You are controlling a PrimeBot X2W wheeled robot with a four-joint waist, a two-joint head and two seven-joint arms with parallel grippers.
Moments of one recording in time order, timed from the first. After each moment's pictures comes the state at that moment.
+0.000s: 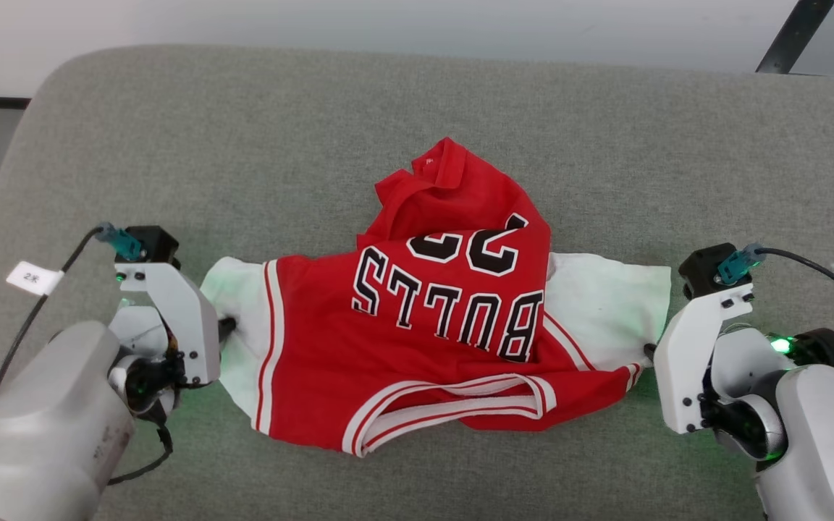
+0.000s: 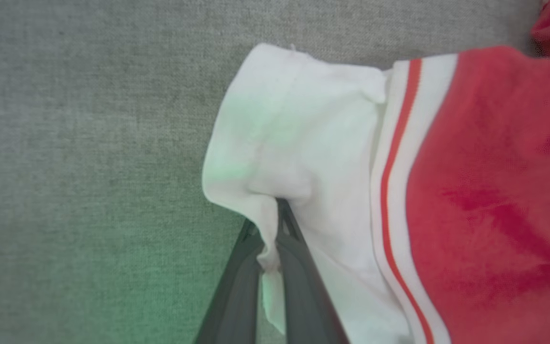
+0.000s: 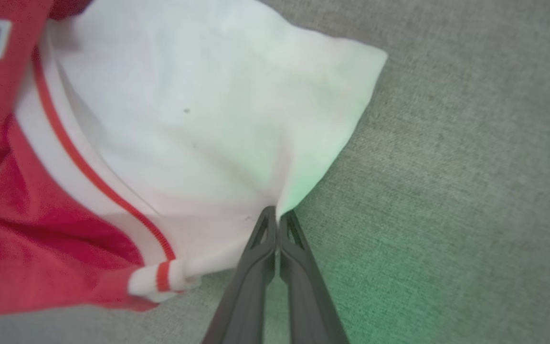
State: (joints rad) left arm -0.84 0.50 -0.83 0.89 -1.11 -0.13 0.43; right arm -0.42 -0.20 0.18 0.22 0.30 0.13 0.88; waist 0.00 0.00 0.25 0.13
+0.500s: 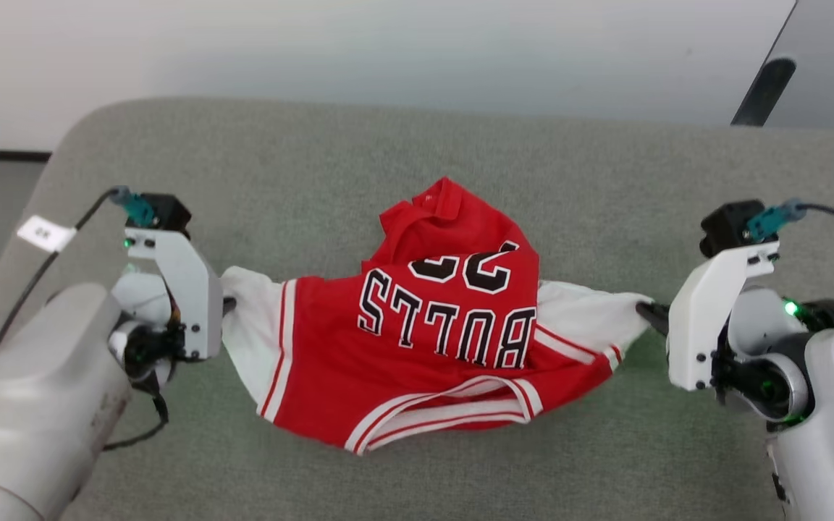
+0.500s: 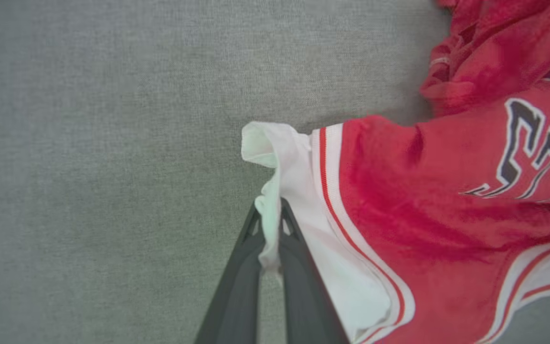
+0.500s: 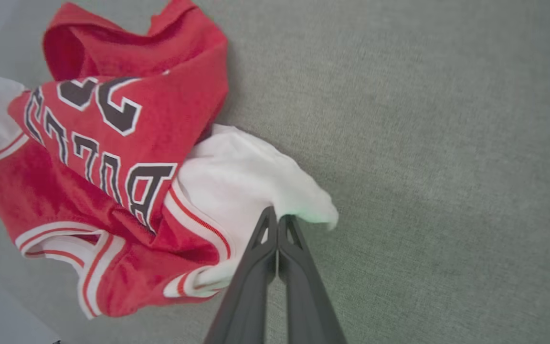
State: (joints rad) left arm -0.93 0.52 -0.93 0.89 -1.13 -0.13 0.49; right arm -0.48 -0.17 0.12 0.22 0.43 0.13 0.90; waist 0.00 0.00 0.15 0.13
